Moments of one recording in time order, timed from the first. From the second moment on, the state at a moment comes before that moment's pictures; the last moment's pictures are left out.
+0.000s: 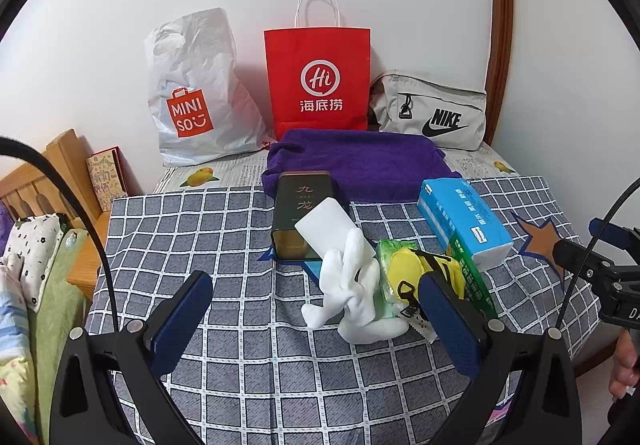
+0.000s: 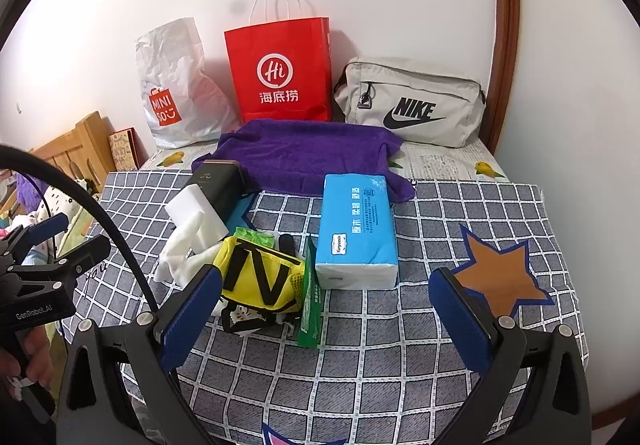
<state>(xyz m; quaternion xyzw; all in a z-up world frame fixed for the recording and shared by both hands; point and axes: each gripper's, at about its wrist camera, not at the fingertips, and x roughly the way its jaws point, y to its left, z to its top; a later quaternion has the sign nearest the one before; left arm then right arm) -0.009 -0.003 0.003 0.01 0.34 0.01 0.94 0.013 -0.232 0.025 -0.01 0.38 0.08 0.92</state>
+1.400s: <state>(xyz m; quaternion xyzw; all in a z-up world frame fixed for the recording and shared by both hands) 0.040 0.025 -0.072 -0.04 0.42 0.01 0.91 0.074 -0.214 -0.111 -0.06 0.48 0.13 0.87</state>
